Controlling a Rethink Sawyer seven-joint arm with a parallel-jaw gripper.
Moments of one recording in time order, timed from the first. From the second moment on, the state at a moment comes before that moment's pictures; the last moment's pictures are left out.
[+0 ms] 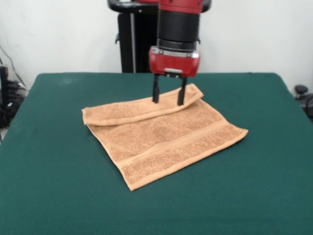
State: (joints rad) arm -0.19 -0.68 0.00 1.88 -0.36 0.09 2.00
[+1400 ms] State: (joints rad) arm 0.02 -0.58 -0.10 1.87 -0.09 0.09 2.00
